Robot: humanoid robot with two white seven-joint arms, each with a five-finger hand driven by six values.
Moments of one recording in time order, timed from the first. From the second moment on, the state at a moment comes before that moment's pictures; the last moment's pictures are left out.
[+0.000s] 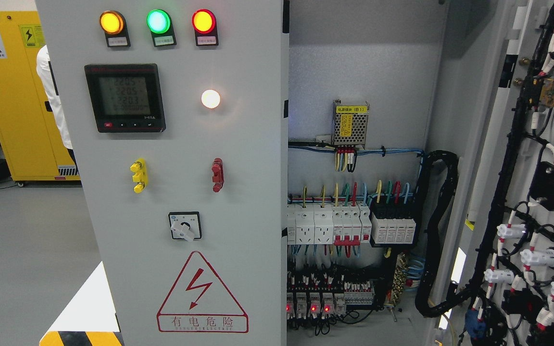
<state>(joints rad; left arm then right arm) 0.06 0.05 -0.13 -0.02 0.34 -0.10 -0.22 0.11 0.00 -0.01 -0.17 0.00 -0.08 0.06</state>
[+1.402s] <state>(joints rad) 0.06 0.05 -0.13 -0.02 0.34 -0.11 -0.10 0.23 0.00 0.17 -1.75 0.00 -0.13 0.05</state>
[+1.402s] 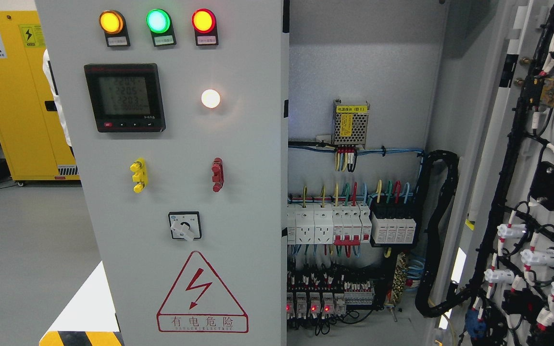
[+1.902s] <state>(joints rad) 0.06 0.04 -0.13 -0.03 0.34 -0.11 -0.11 0.06 0.00 0.23 -1.92 0.00 -0.12 0.05</state>
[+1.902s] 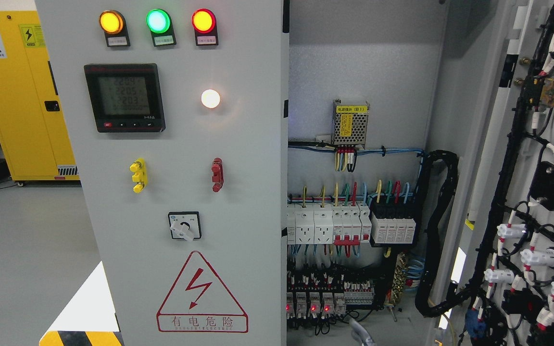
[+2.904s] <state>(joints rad) 0.06 0.03 -0.13 -0.04 0.34 -0.11 -0.11 -0.36 0.08 0.26 -1.82 0.00 0.06 0.05</state>
